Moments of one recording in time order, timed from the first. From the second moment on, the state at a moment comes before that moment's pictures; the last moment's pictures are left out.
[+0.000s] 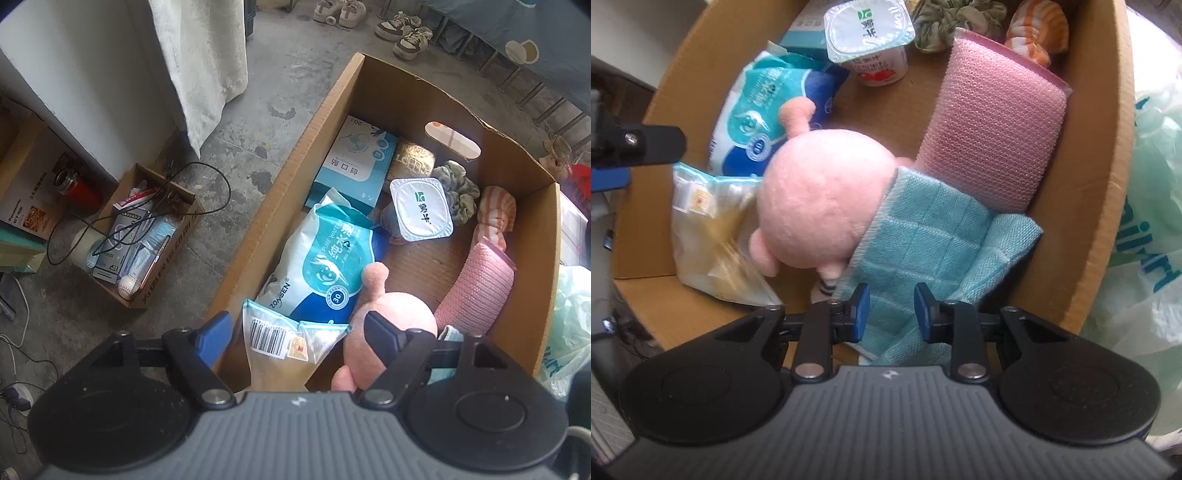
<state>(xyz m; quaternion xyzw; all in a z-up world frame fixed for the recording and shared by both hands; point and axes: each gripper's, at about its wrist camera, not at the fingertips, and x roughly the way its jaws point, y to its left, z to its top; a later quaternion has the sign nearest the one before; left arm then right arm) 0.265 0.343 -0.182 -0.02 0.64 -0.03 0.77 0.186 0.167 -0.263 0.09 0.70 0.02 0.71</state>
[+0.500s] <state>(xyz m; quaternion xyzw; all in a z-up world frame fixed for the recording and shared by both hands) 0.250 0.320 -0.164 0.00 0.65 -0.06 0.76 0.130 0.106 -0.163 0.16 0.57 0.00 0.81</state>
